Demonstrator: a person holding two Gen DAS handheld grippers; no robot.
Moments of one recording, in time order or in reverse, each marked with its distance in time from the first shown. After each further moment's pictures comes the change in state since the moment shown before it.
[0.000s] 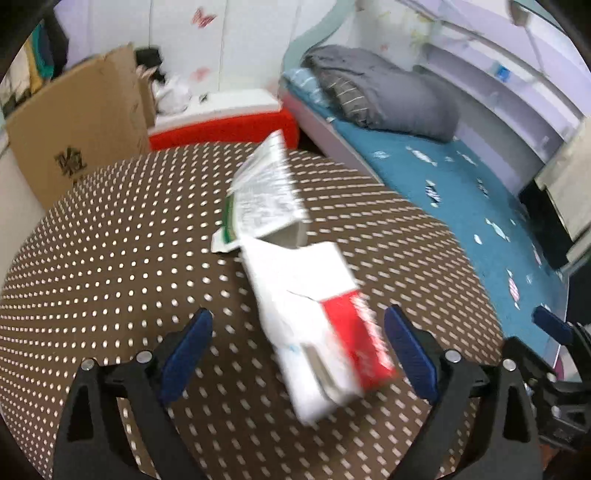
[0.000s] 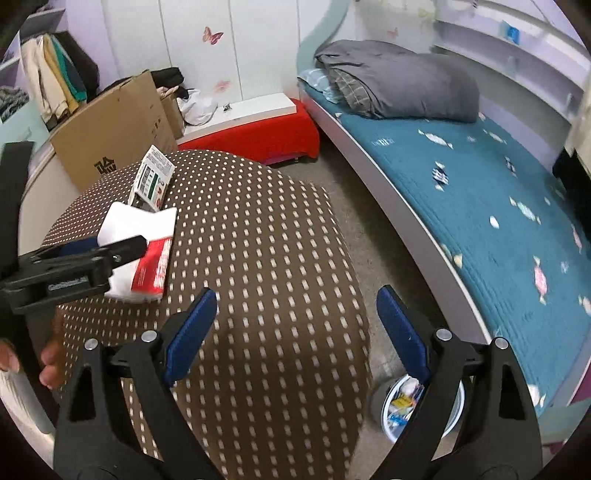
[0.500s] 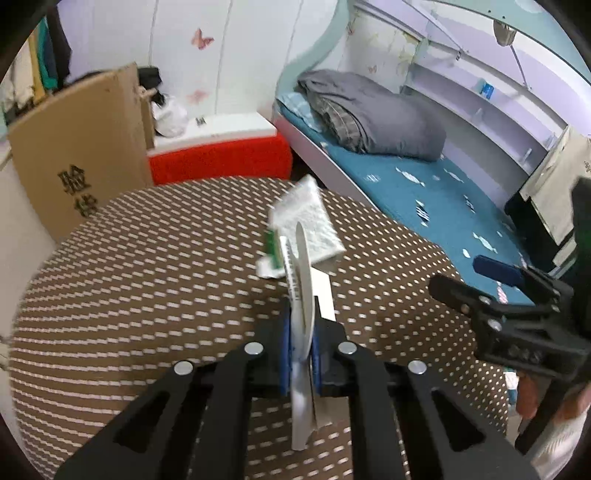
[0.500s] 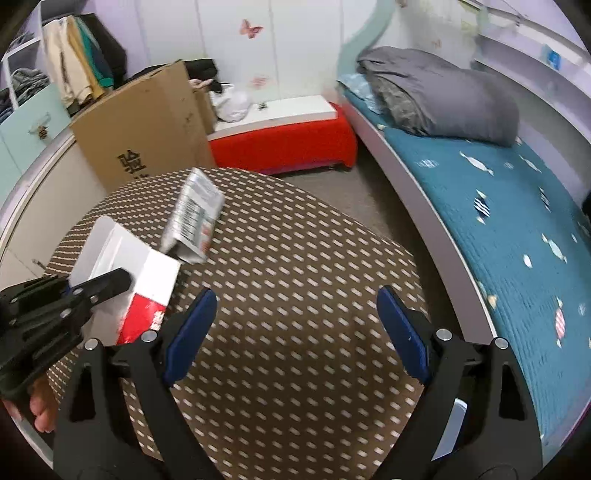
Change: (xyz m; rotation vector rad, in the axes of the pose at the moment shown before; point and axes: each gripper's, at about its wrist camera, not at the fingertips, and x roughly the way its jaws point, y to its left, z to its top) left arm -0.054 0.040 0.001 0.042 -0.123 -0.041; right arm 0.037 0.067 0.056 -0.105 0.017 0.112
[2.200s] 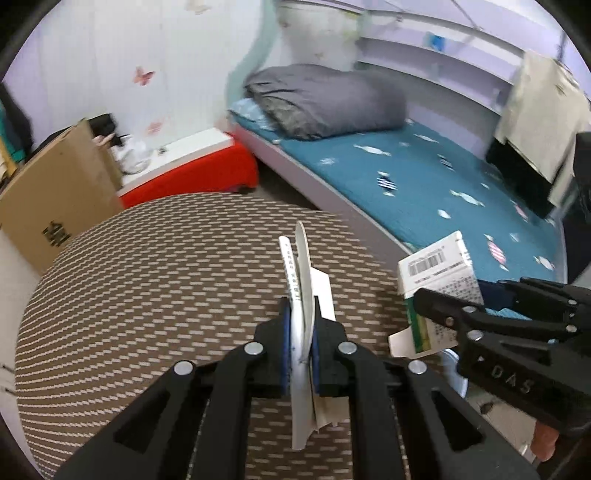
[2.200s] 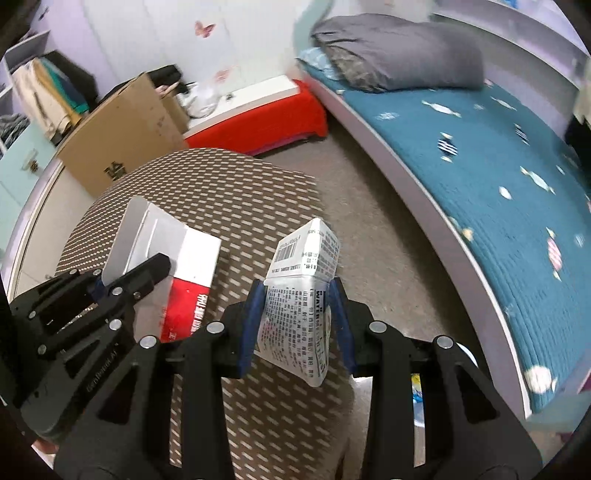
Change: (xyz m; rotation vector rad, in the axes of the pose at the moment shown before) left arm 0.006 -0.182 -0.034 0.235 0.023 0.008; right arm -0.076 -0.117 -0.086 0.237 0.062 -0.037
